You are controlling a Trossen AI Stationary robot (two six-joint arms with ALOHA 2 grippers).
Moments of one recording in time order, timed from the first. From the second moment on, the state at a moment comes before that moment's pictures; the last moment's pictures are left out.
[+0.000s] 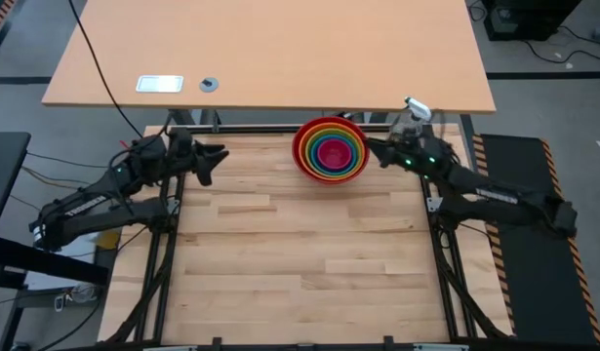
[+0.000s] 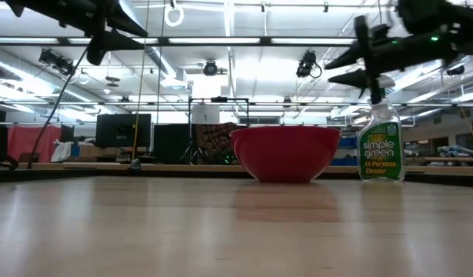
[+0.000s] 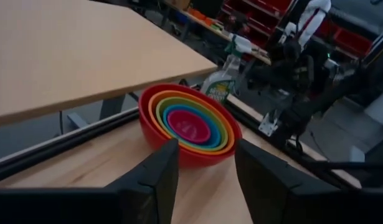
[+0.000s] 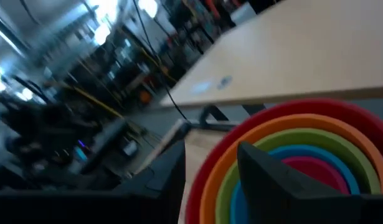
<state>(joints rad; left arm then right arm) 0.48 0.53 0.65 -0.28 0.00 -0.41 -0.58 0.79 0.38 0.34 0.00 0.72</state>
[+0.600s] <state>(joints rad) 0.44 0.38 0.29 -0.01 0.01 -0.74 -0.58 0.16 0.14 0.25 0.02 0.80</state>
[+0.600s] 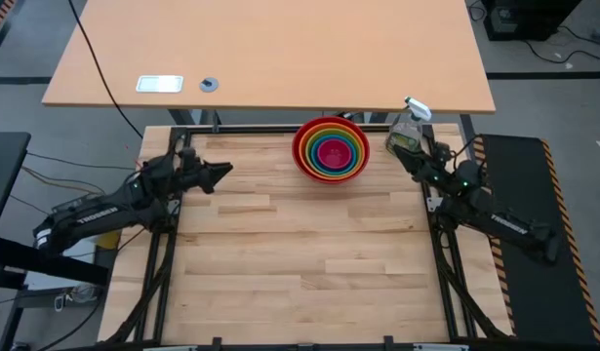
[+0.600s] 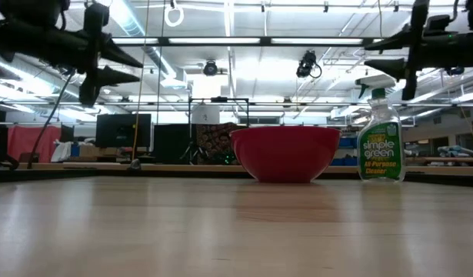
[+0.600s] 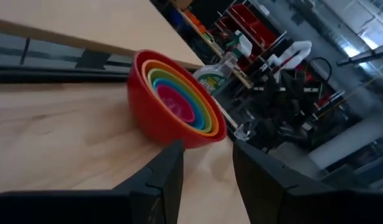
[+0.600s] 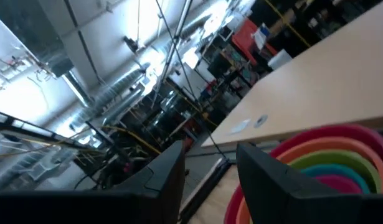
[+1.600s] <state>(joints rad) 0.44 0.02 0.12 -0.30 -0.17 -0.97 -0.58 0.00 0.36 -0.49 -0.08 0.62</state>
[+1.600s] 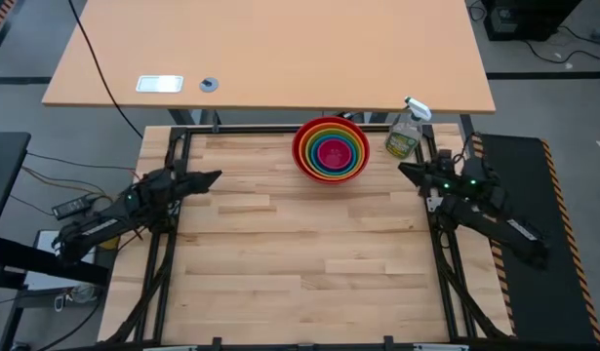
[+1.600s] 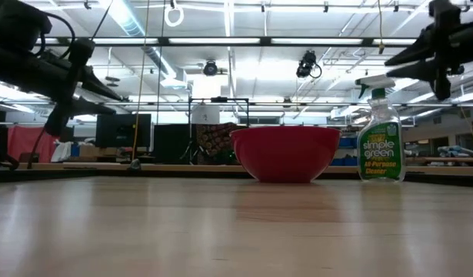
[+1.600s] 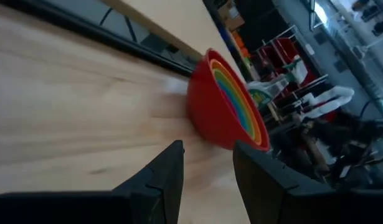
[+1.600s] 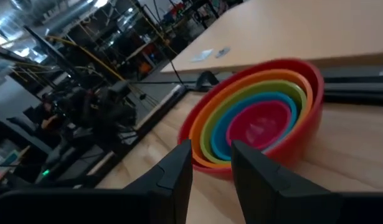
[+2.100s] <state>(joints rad) 0.44 0.02 0.12 -0.37 -0.15 -0.90 -0.58 0.04 0.01 0.02 0.00 0.79</state>
